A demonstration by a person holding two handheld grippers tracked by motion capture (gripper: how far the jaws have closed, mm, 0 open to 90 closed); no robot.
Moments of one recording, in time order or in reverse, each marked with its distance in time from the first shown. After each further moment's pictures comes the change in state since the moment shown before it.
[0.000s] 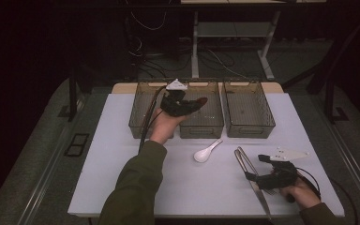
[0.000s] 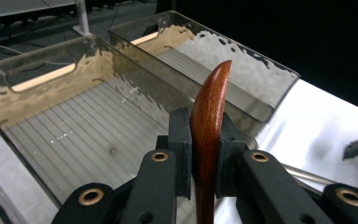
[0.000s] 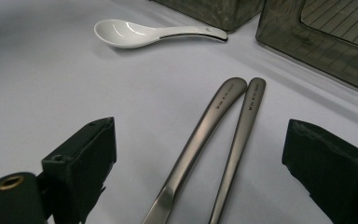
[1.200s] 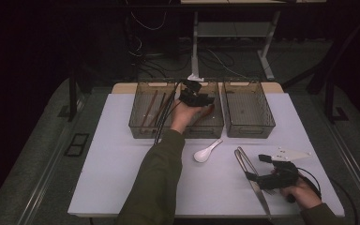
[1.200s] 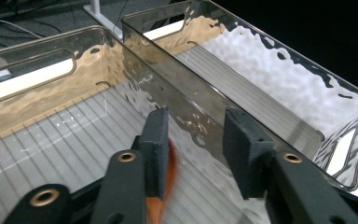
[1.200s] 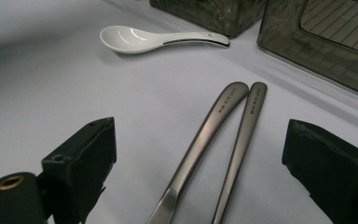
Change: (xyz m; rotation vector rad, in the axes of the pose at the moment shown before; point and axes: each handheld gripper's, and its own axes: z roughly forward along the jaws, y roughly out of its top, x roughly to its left) left arm 0.020 0.011 0.078 0.053 0.057 -0.072; right arm 0.000 0.000 -0.003 -0.019 0.016 0.003
